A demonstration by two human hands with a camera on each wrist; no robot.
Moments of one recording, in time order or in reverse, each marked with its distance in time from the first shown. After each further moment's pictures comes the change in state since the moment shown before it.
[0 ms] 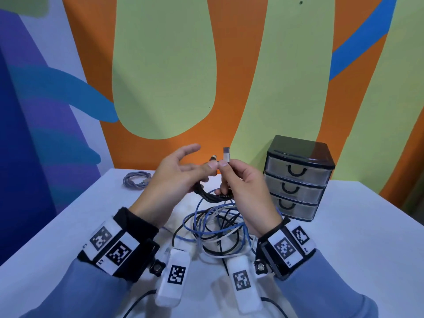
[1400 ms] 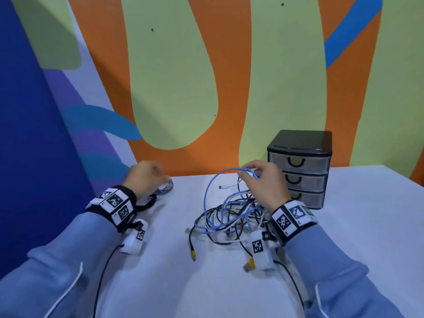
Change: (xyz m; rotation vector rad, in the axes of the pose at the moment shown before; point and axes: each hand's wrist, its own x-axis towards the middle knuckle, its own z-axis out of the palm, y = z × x) left_hand 0.045 -0.007 -0.111 1.142 0.157 -0.098; right_hand 0.017 0.023 -0.054 -0.523 0.136 -0.025
